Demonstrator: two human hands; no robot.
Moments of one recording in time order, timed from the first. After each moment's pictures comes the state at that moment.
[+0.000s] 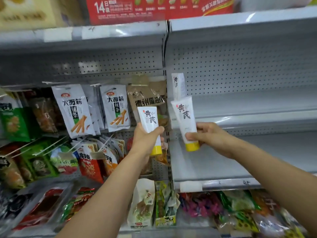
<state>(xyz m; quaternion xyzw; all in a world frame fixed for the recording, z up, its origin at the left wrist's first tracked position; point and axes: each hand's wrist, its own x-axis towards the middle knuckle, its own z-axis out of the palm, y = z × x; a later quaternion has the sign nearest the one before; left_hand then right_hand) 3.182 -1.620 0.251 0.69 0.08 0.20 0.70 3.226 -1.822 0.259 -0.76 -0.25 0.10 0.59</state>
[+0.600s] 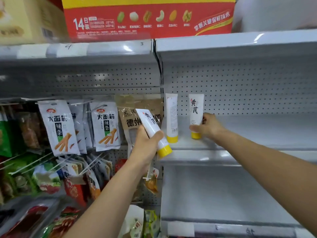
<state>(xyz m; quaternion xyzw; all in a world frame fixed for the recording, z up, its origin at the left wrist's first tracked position) 3.268 -1.660 0.289 0.68 0.08 0.22 0.70 3.397 -1.834 0.315 -0.84 -0.17 -0.06 0.51</state>
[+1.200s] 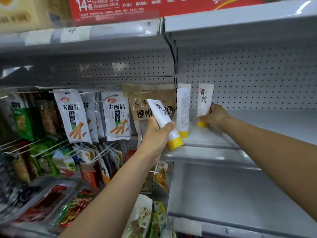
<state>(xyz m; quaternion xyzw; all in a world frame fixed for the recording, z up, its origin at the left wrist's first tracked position) 3.287 -1.667 0.291 0.68 0.09 0.24 0.69 3.458 -1.805 0.315 -0.87 -0.15 -0.04 0.47</state>
